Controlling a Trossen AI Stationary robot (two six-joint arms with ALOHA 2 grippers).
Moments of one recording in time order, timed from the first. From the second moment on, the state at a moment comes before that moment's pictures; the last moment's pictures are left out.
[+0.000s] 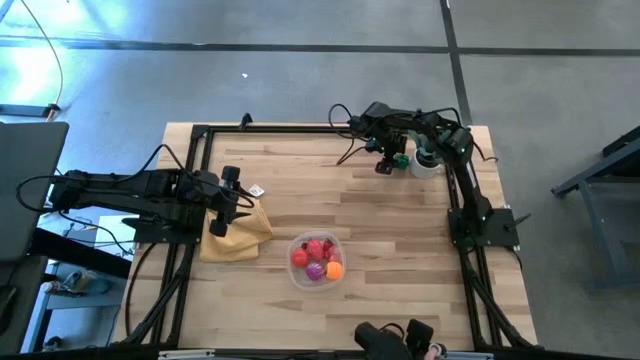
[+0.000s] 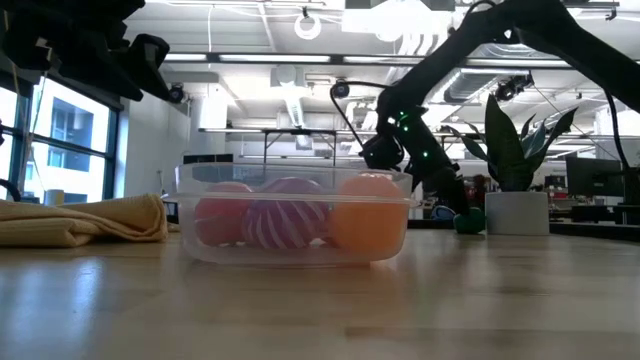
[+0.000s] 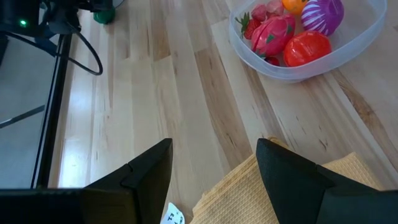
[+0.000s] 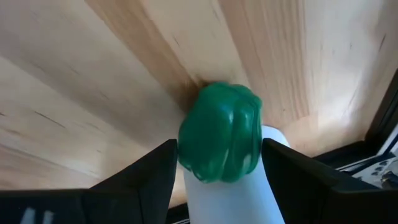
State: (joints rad) left arm 0.11 0.65 0.59 -0.65 -0.09 0.40; right arm -0.69 2.20 1.64 -1.46 0.28 -0.14
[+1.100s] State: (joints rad) left arm 0.11 0.65 0.59 -0.65 -0.09 0.40; right arm -0.73 2.20 1.64 -1.46 0.18 -0.07
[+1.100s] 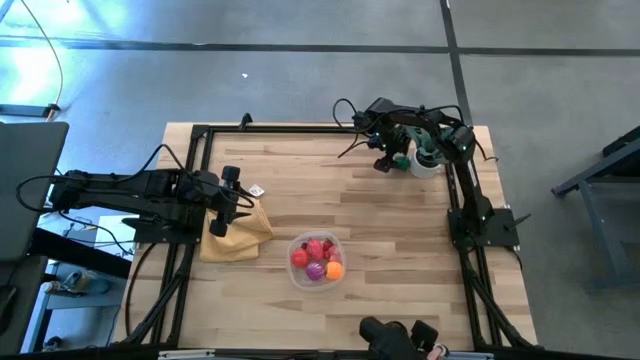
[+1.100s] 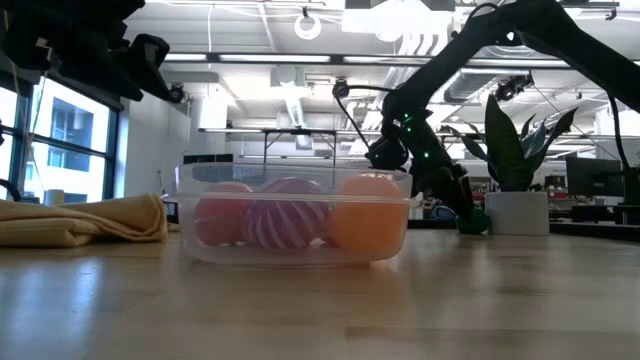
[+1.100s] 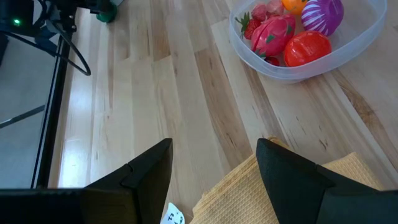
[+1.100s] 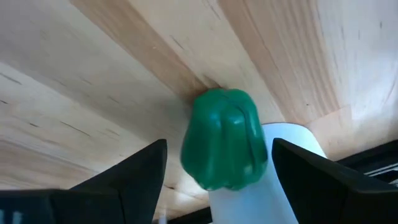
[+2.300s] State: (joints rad) left arm 0.11 0.65 0.59 -0.65 -0.09 0.40; right arm -0.73 2.20 1.47 -1.39 0.11 -0.05
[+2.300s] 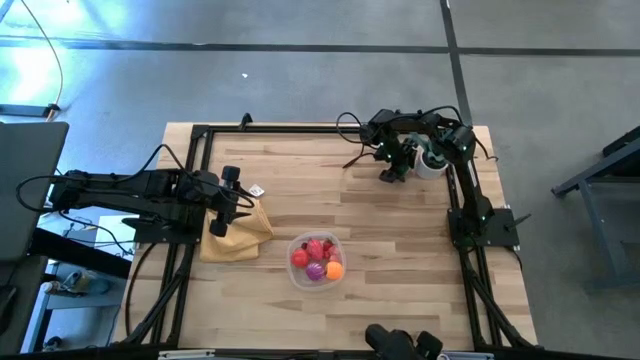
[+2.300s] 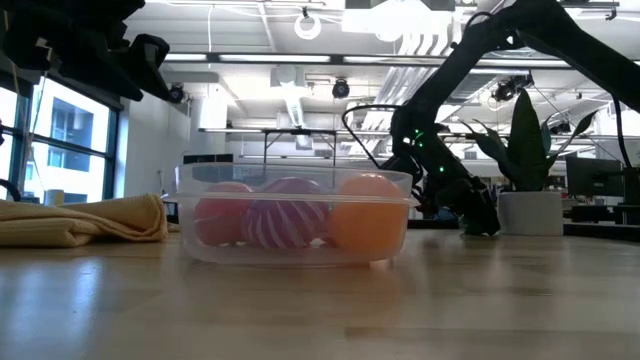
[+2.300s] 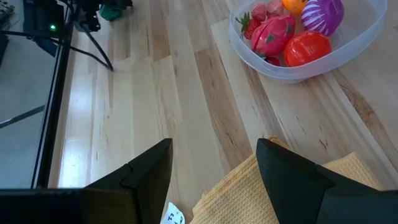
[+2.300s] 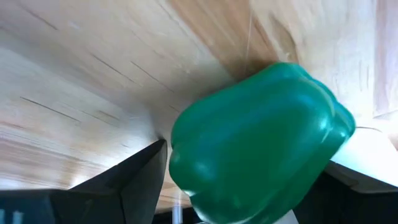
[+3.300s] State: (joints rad) left arm 0.11 0.65 0.59 -0.65 -0.09 0.40; right arm -0.73 2.20 1.56 -1.34 0.08 -0.01
